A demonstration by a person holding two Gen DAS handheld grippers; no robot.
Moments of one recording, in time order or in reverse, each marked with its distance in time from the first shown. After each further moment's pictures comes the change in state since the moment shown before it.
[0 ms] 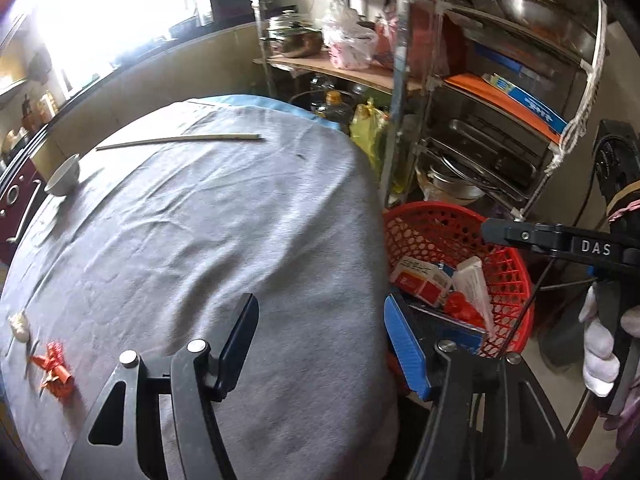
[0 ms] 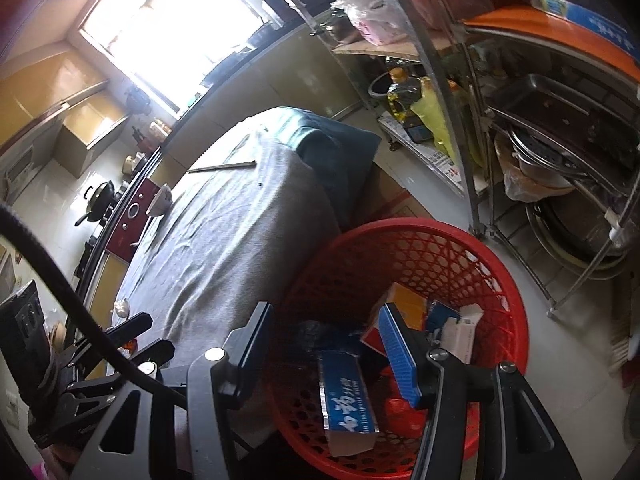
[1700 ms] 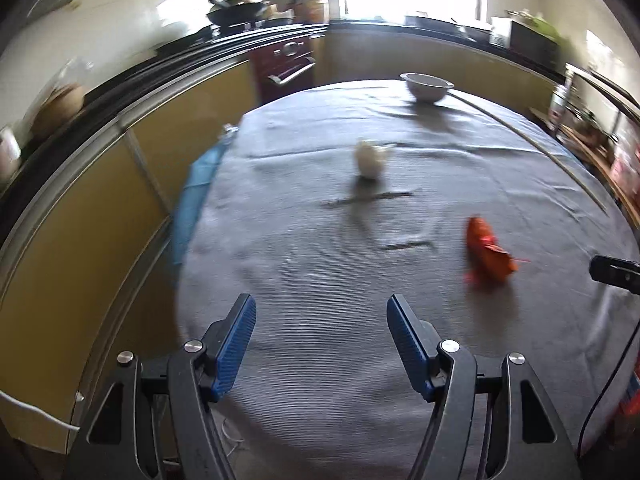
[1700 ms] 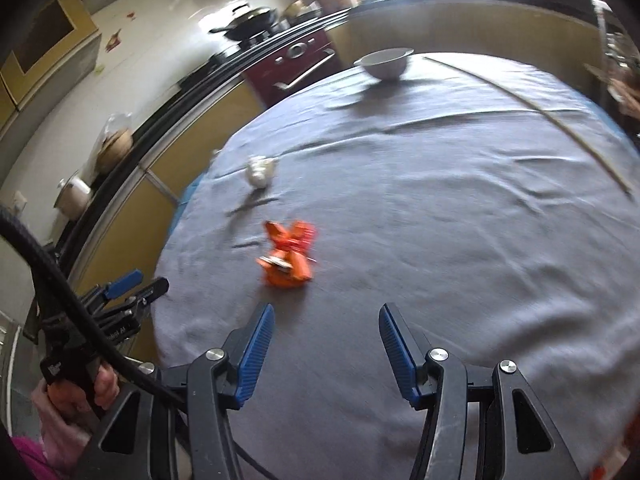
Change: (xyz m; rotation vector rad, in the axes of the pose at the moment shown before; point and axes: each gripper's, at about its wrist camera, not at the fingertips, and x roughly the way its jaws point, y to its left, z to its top) left arm -0.123 0.319 -0.203 -0.683 -0.006 0.539; right arm 0.159 0.351 -0.075 -0.625 0.343 0.268
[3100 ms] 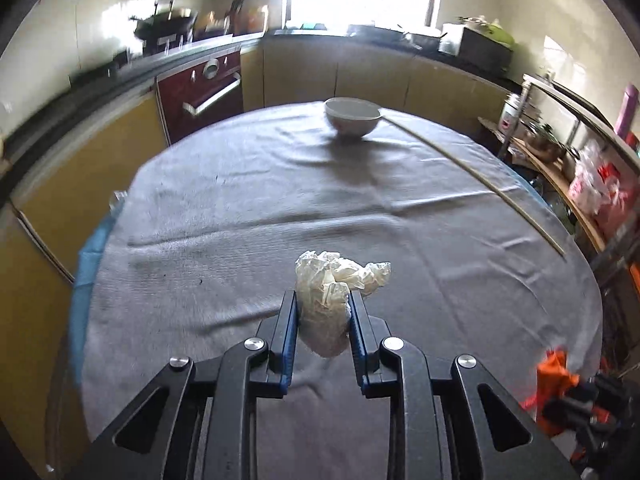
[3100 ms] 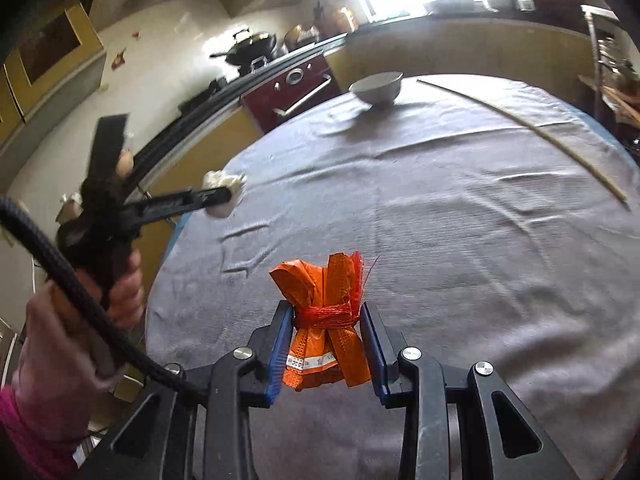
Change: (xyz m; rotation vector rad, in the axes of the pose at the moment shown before) left arm 0.031 -0.093 0.100 0.081 -0.038 -0.214; right arm -0.018 -0.028 -0.008 0.009 -0.135 -0.012
